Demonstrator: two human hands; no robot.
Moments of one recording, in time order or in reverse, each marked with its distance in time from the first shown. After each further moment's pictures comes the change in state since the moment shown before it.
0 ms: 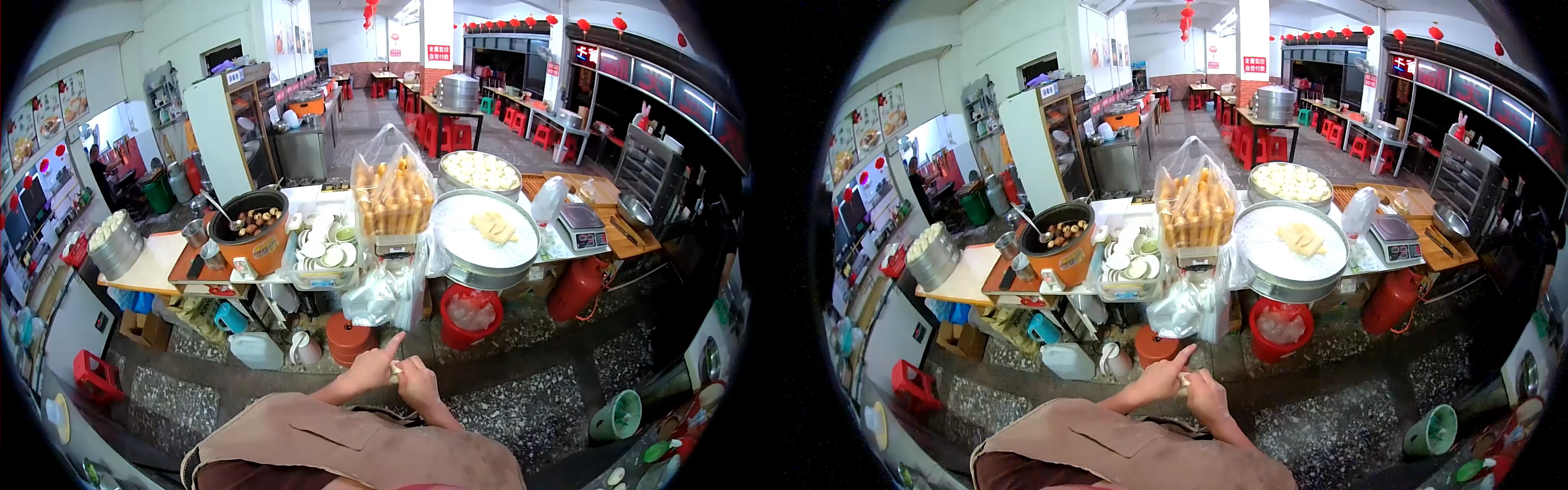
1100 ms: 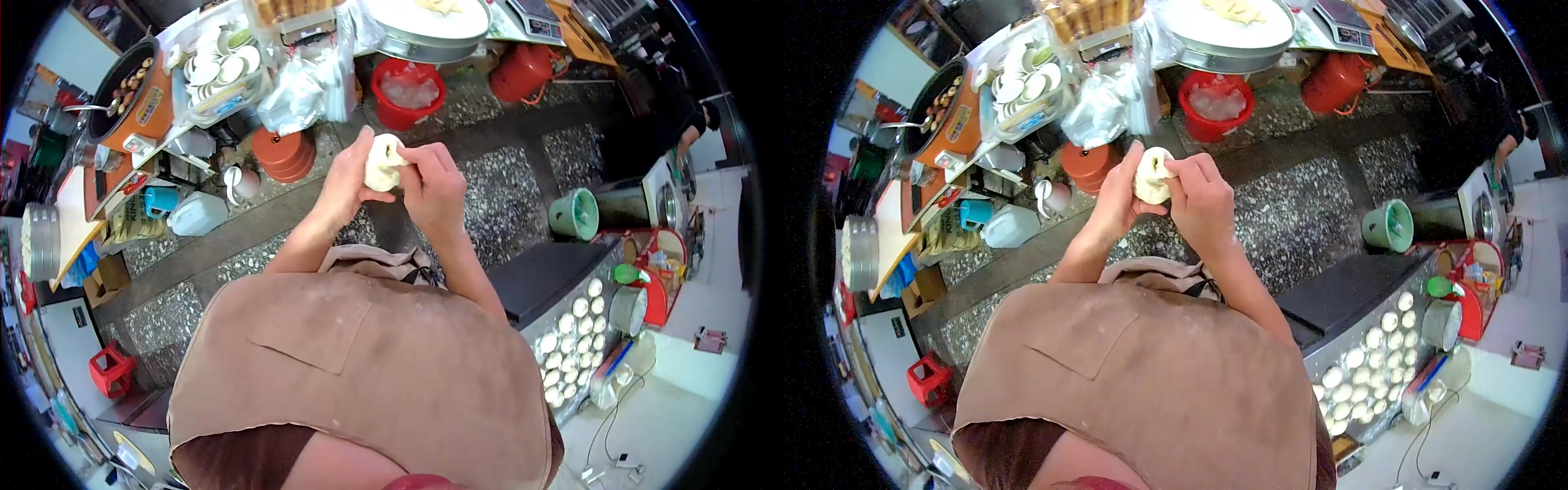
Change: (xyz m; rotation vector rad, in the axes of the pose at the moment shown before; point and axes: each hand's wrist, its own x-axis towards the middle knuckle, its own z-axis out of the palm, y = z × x) left_hand 0.012 0.043 -0.020 -1.571 -0.213 -0.353; right_hand 0.014 -0.049 -0.064 -0.102 0.424 0.068
